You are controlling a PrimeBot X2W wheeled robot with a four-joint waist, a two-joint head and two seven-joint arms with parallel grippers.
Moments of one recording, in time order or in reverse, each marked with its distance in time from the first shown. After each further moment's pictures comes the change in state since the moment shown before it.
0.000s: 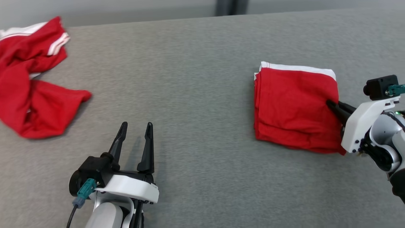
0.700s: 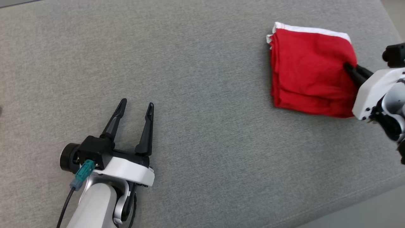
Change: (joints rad) left arm -0.099 0.059 -0.031 -0.018 0.080 -0.022 0.023; right arm -0.215 0.025 0.058 0.216 -0.032 0.000 -0.140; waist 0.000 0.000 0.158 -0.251
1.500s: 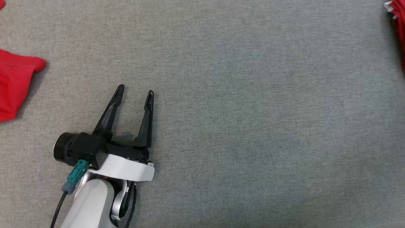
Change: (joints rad) left arm -0.001 0.026 -0.006 -0.122 0.006 0.026 0.007; right arm -0.329 -0.198 0.005 0.399 -0.278 0.000 -0.075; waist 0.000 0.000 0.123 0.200
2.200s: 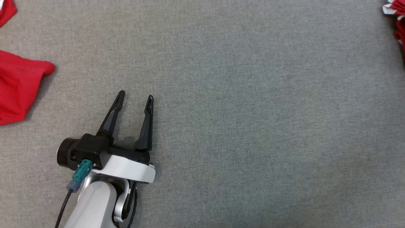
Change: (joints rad) left arm 0.000 -0.002 -0.019 0.034 -0.017 0.009 -0.005; right arm -0.050 0.057 -0.091 0.098 -0.216 0.000 -0.187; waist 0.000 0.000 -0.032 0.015
